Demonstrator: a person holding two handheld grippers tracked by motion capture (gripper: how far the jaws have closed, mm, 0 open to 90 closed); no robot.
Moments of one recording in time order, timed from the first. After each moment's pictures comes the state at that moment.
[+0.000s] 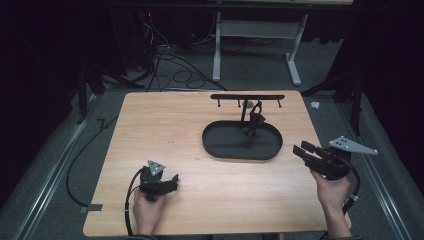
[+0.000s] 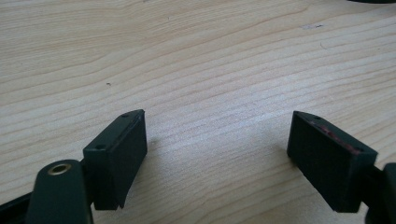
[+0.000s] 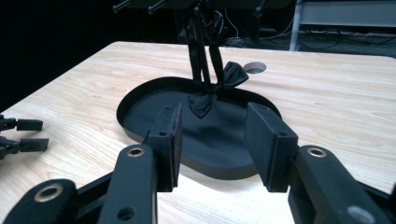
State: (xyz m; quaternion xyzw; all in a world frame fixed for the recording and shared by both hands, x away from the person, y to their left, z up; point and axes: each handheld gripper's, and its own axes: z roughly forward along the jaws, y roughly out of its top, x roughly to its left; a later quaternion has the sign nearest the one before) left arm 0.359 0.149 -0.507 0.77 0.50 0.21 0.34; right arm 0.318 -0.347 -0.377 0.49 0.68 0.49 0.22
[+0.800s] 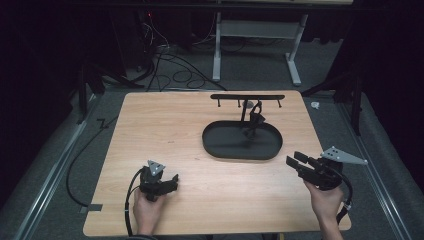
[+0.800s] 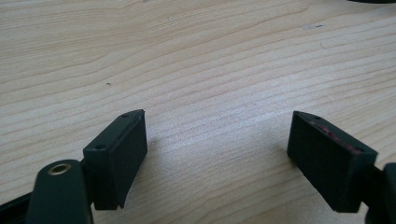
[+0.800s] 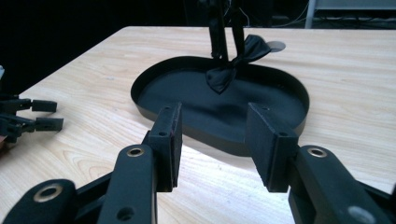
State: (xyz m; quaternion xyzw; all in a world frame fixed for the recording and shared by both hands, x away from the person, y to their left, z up) left arm 0.359 0.149 -0.507 0.77 0.50 0.21 0.34; right arm 0.305 -0.334 -0.400 0.49 0.69 0.49 0.20
